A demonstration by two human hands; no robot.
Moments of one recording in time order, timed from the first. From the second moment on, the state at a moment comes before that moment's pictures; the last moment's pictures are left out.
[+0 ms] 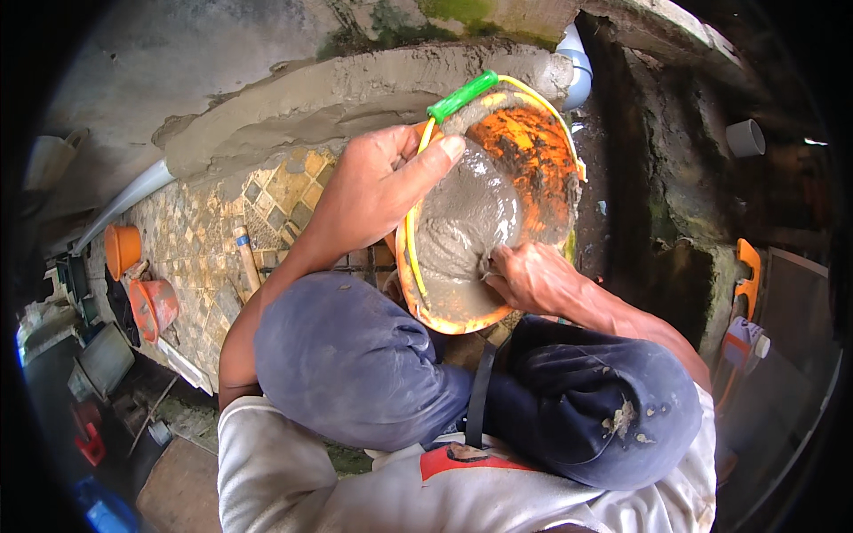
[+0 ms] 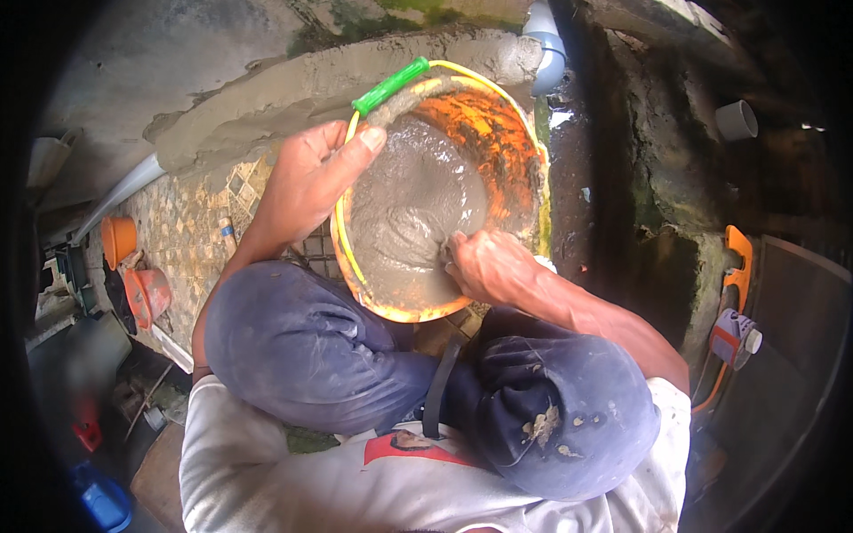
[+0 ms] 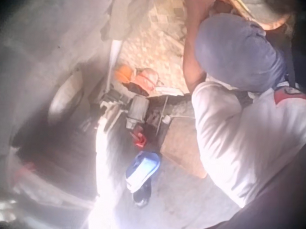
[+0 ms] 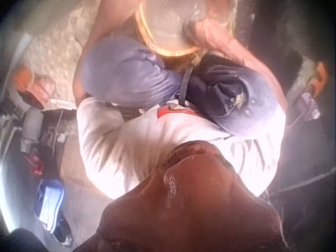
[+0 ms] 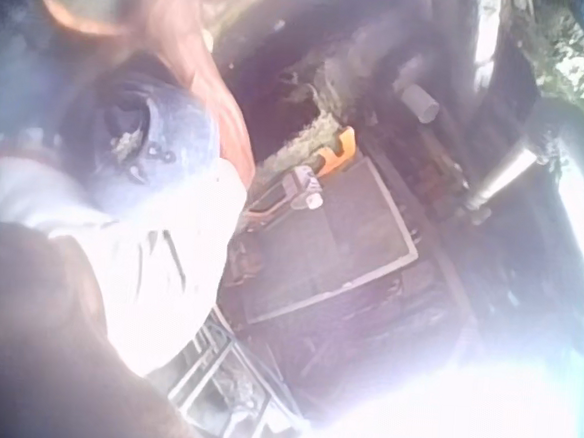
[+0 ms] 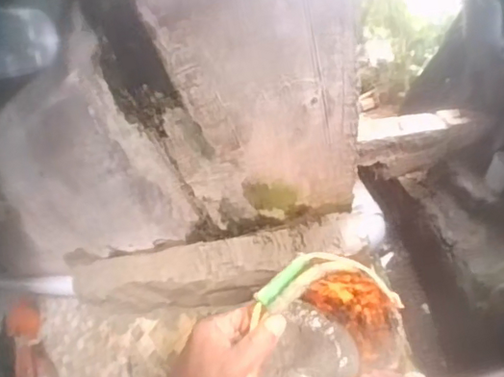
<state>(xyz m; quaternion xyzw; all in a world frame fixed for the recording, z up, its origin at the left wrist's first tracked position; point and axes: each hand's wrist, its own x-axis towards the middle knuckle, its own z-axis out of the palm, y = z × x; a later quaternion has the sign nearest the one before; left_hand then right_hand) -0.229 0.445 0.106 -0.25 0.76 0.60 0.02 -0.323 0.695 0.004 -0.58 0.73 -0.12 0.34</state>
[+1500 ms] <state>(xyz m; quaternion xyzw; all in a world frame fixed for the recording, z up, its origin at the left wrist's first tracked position) -0.128 0.364 -0.004 -0.41 0.47 0.77 -0.16 -0.550 0.653 -0.029 -0.16 0.88 -0.42 0.15</state>
